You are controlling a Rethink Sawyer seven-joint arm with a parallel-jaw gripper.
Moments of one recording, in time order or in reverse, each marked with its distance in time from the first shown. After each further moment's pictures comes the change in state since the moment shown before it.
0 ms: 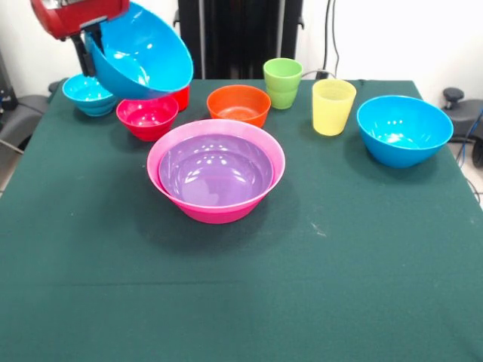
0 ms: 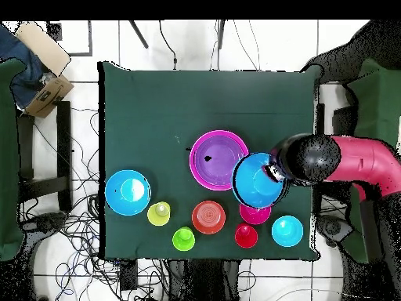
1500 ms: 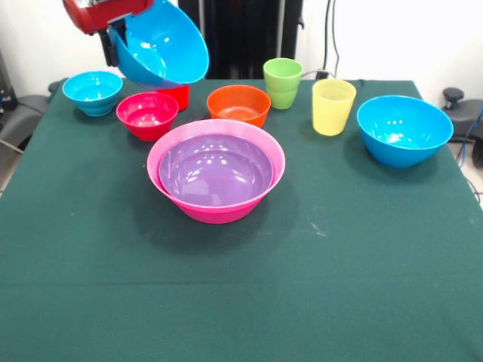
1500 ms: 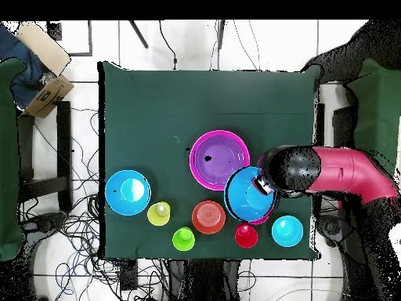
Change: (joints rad) arm 0.085 -0.035 -0.111 0.064 0.026 -0.016 0.016
